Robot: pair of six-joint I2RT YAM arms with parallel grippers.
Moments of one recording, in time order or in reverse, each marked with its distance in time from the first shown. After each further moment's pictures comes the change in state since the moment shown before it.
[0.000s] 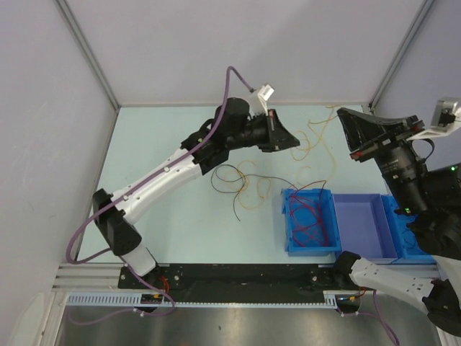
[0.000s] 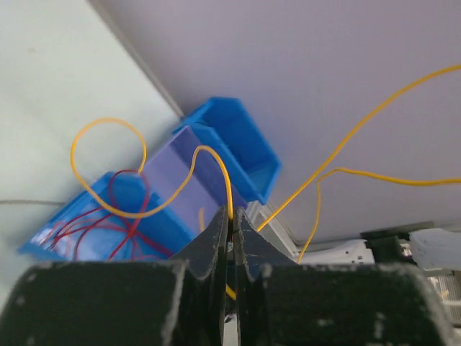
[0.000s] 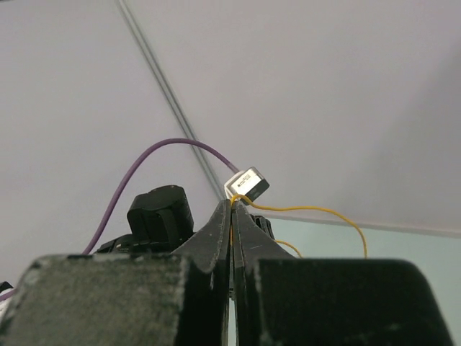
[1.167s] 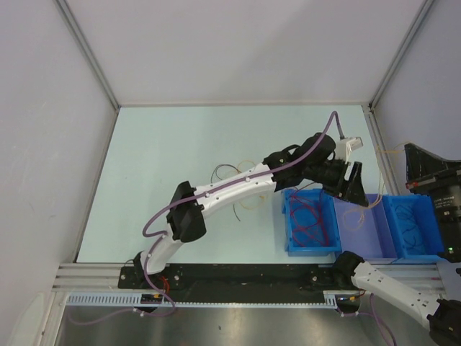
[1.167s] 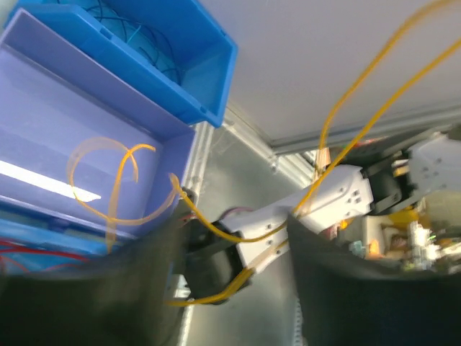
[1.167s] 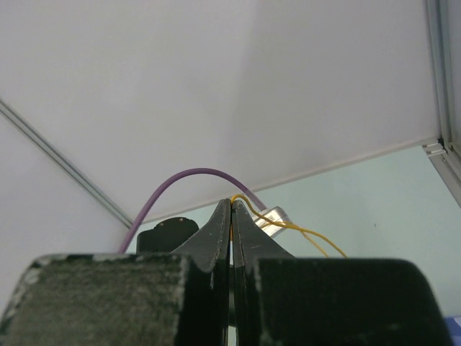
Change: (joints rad) left arm -0.291 0.589 0.555 -0.121 0.224 0.046; right arm -0.059 -0.236 0.031 -0.399 0.381 0.031
